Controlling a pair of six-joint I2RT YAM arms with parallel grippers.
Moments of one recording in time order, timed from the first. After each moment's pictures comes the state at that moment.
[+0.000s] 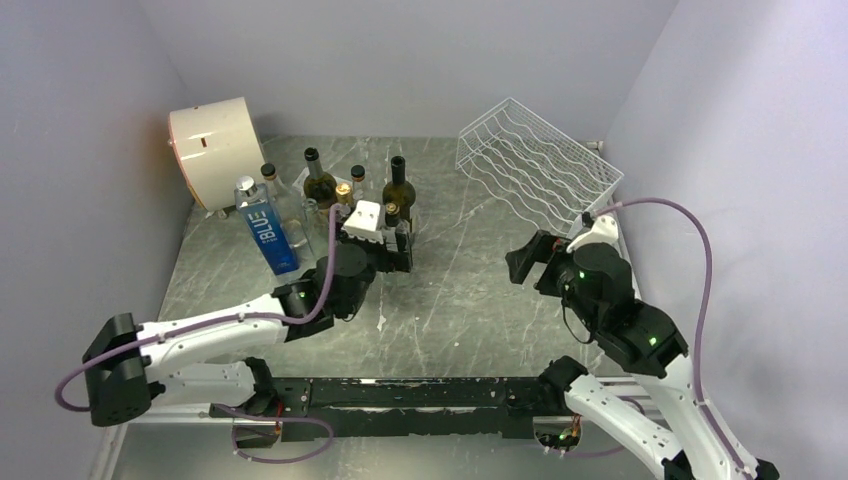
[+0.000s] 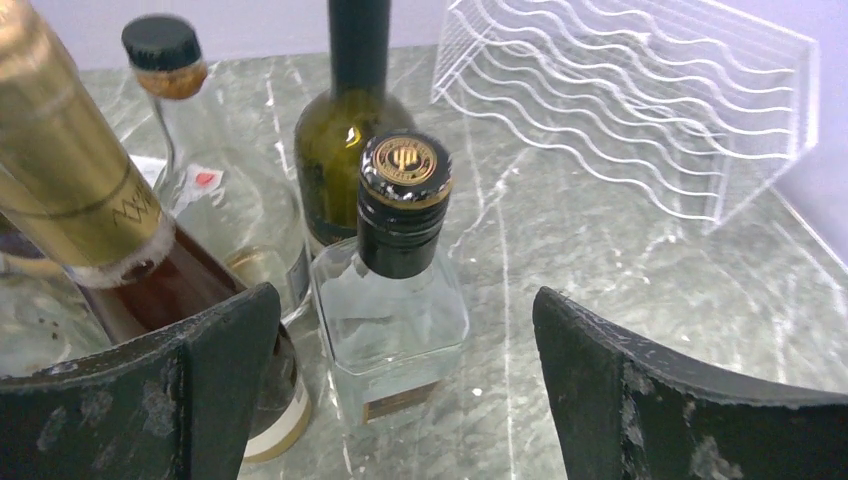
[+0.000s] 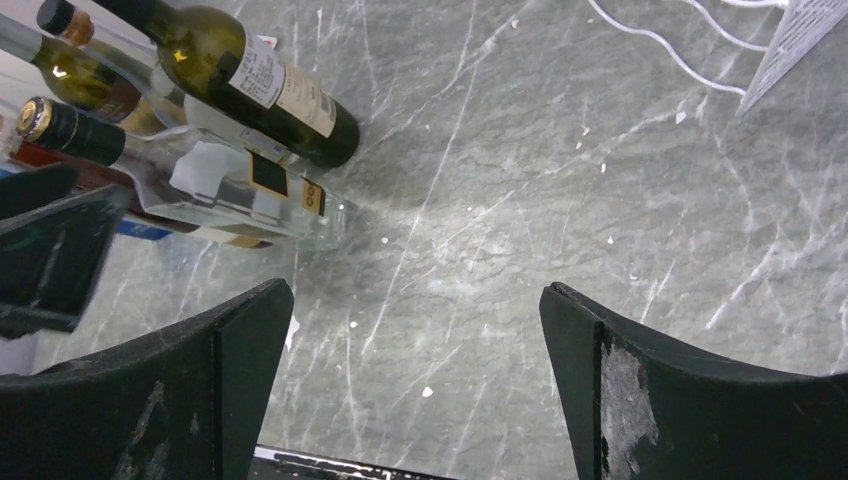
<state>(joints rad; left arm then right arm) -1.08 1.15 0.73 0.28 -0.76 -0.26 0.62 0.56 0.97 -0.86 0.35 0.60</state>
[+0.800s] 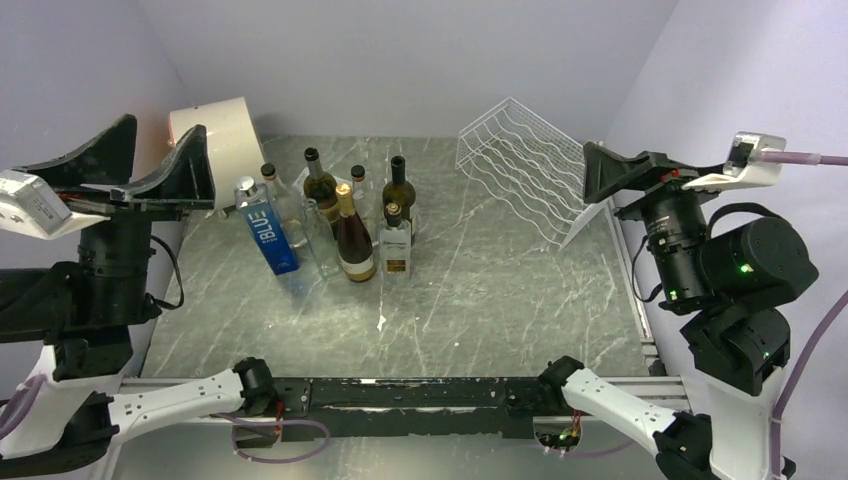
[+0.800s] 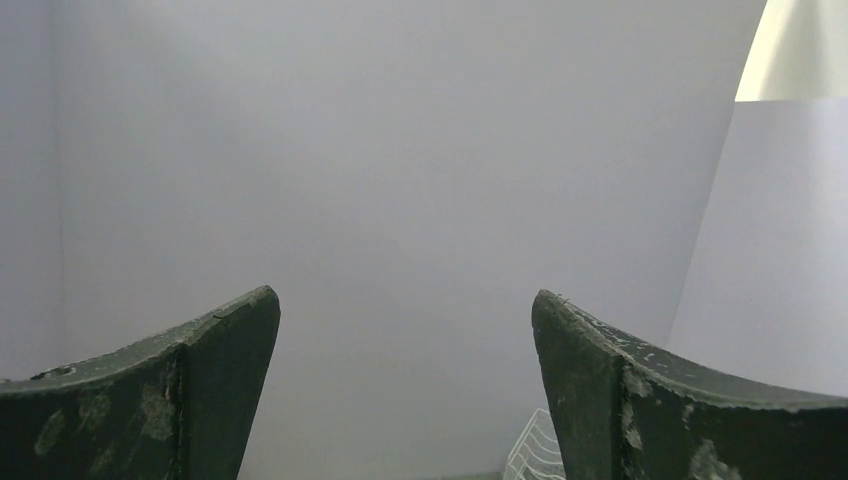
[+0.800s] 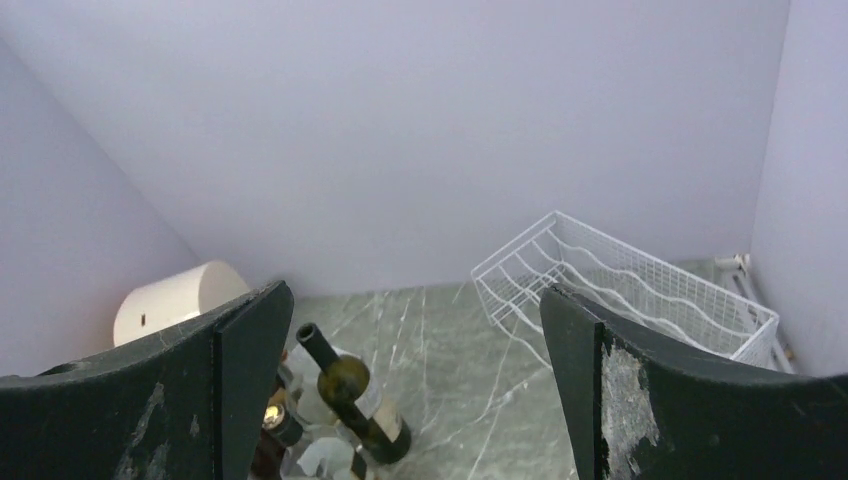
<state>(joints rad) -1.08 0.68 1.37 0.19 -0.67 0.45 0.62 0.83 1.71 -0.66 0.49 0.21</state>
